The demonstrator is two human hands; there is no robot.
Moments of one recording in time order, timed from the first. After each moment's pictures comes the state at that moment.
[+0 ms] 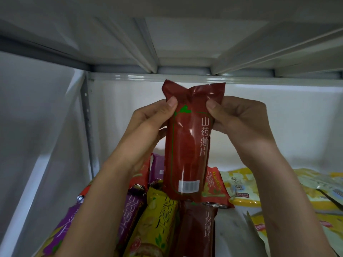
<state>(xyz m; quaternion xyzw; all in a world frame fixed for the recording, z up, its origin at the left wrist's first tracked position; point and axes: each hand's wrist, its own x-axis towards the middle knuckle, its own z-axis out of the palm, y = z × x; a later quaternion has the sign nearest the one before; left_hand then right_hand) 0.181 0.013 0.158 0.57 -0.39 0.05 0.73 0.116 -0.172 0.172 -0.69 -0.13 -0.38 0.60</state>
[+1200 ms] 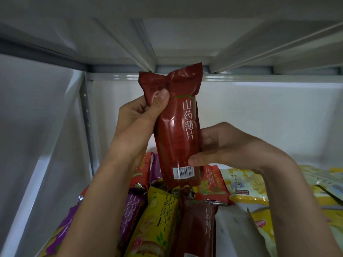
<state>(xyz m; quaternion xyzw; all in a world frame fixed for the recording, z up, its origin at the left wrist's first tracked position) 0.175 0.016 0.165 0.54 -0.31 0.11 0.77 0.104 -0.182 0.165 -0.88 -0.16 -0.05 0.45</state>
